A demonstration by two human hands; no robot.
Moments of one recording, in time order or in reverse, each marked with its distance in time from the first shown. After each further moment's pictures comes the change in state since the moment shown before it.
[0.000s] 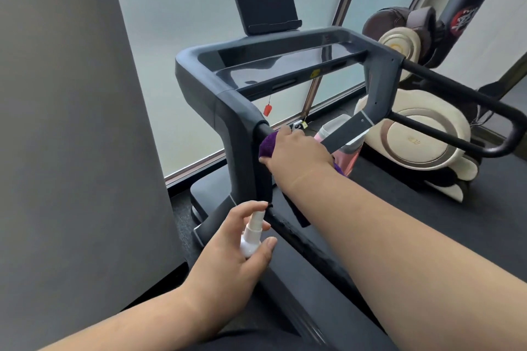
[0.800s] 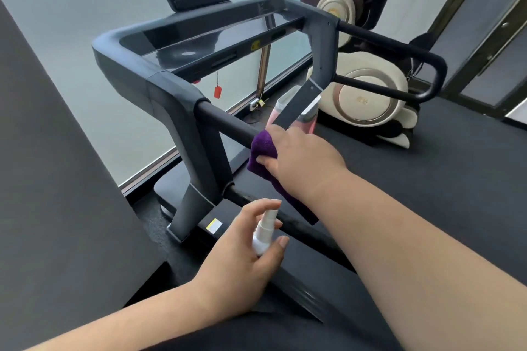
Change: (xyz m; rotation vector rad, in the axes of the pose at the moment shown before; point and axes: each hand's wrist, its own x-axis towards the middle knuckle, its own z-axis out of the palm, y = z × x) left_hand -0.017 0.007 0.052 0.037 -0.295 0.138; right_hand -0.093 0.081 -0.009 0.050 -0.002 -0.007
